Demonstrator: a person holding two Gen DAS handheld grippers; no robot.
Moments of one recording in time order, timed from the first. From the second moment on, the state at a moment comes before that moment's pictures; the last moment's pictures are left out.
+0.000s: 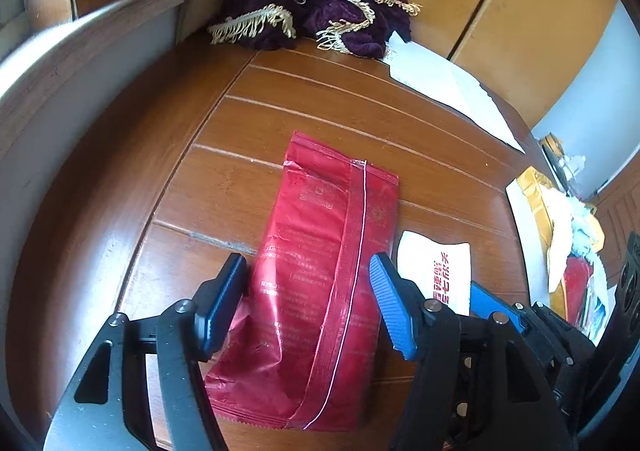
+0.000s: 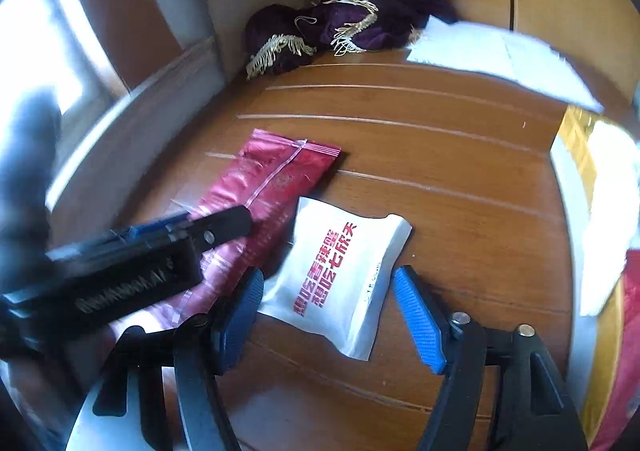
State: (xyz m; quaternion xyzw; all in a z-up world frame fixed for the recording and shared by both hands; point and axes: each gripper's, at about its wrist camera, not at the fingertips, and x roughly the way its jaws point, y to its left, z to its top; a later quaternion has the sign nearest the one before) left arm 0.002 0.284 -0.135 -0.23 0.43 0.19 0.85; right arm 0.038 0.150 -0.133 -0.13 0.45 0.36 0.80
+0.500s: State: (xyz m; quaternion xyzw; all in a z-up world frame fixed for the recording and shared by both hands) left arm 0.006 0.271 -0.142 -0.19 0.44 0.20 0.85; right arm 0.038 0.117 -0.123 -0.07 0.45 0.38 0.80
